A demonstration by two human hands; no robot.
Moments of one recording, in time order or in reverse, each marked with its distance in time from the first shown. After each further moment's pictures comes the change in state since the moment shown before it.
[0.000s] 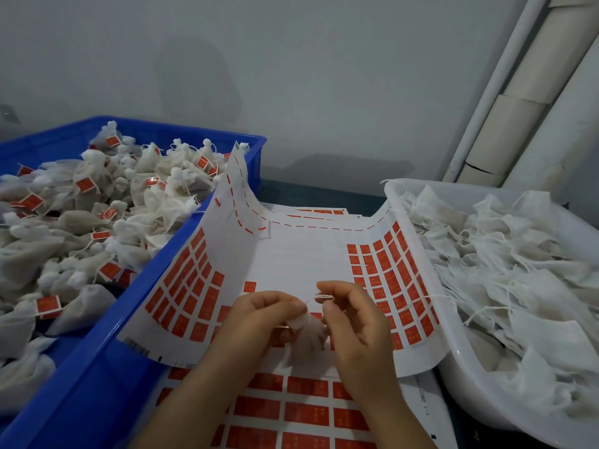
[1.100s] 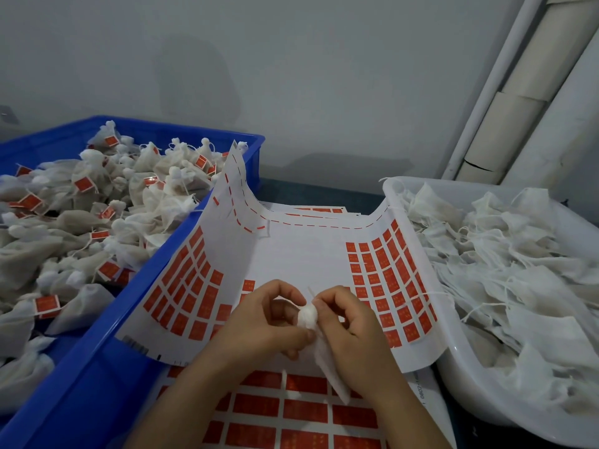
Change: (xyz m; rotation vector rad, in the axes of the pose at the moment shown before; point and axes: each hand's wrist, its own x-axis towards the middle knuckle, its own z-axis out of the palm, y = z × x) left_hand -0.003 0.005 -0.006 0.191 -0.186 0.079; right_hand 0.007 0.004 -0.008 -0.146 -0.219 0.069
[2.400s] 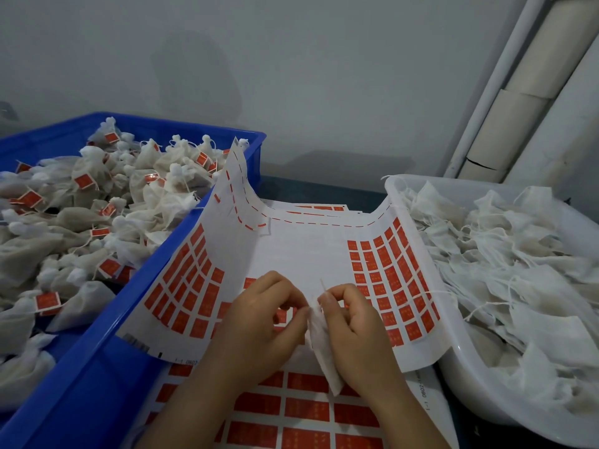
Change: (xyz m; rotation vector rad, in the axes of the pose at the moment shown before) left_hand 0.000 -0.008 0.006 0.678 0.282 0.537; right_hand -0.001 0.003 0.003 -0.077 0.103 0.054
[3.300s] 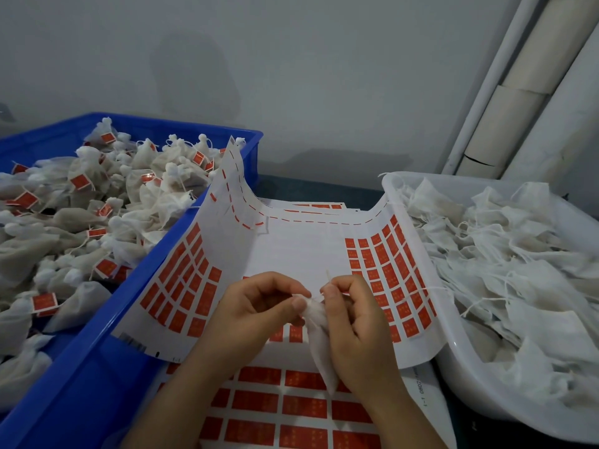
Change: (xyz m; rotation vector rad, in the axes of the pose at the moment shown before) left_hand 0.004 0.002 -0.011 -0.739 -0.081 -0.305; right_hand -0.006 -0.012 0.001 0.118 0.118 -0.163
